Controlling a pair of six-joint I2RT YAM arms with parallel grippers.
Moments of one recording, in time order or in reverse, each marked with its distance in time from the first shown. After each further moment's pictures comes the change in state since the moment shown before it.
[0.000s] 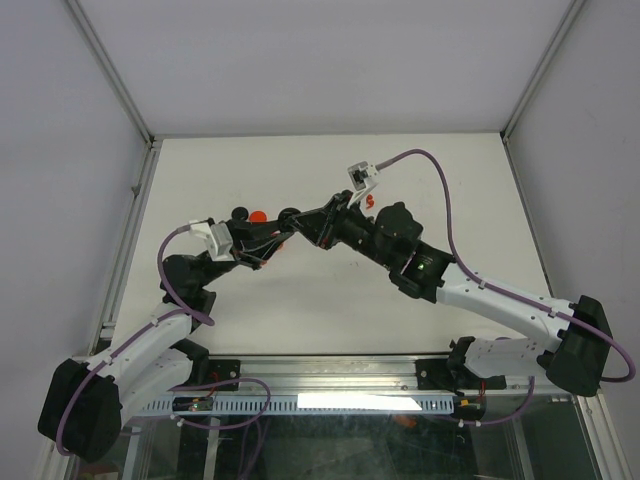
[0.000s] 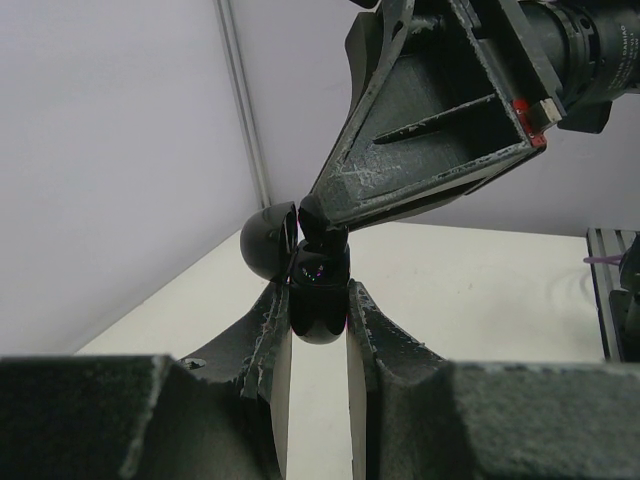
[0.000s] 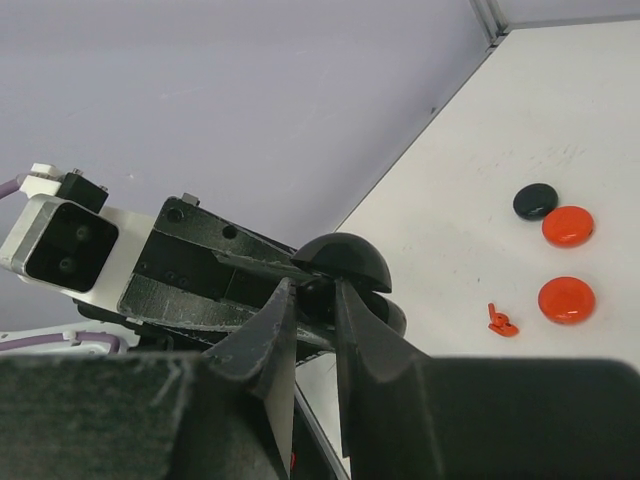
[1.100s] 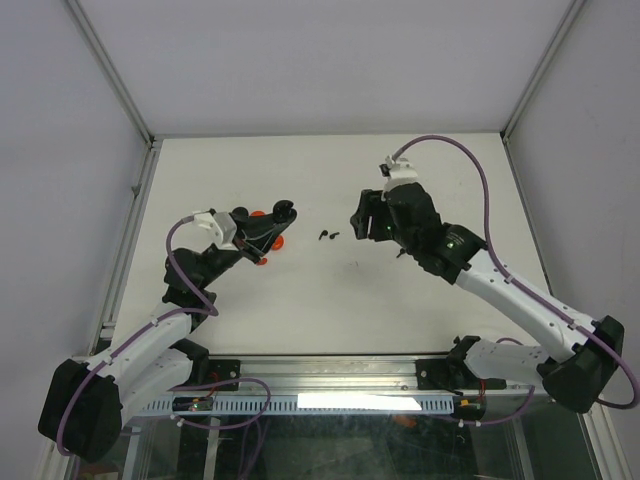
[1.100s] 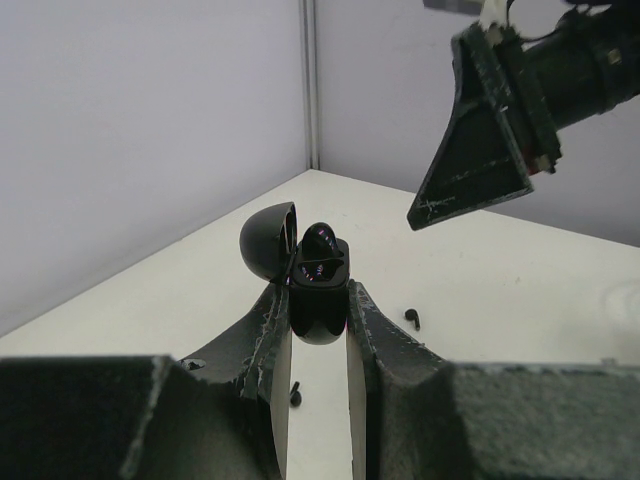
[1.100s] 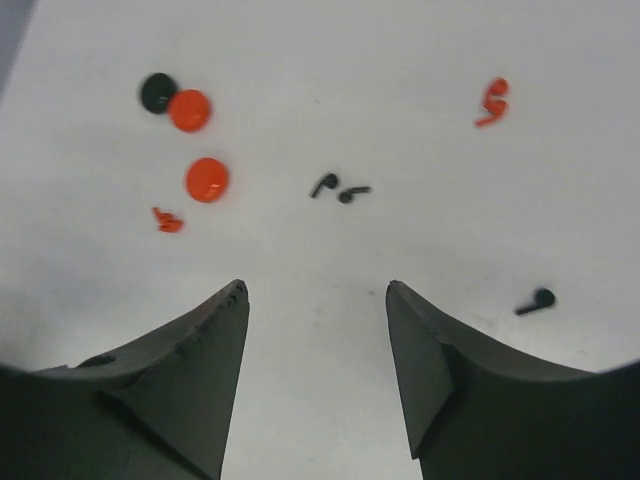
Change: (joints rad) left arm 0.001 0.001 0.000 -0.134 -0.155 0.023; right arm -0.183 -0.051 0.143 -0.707 0.246 -0.207
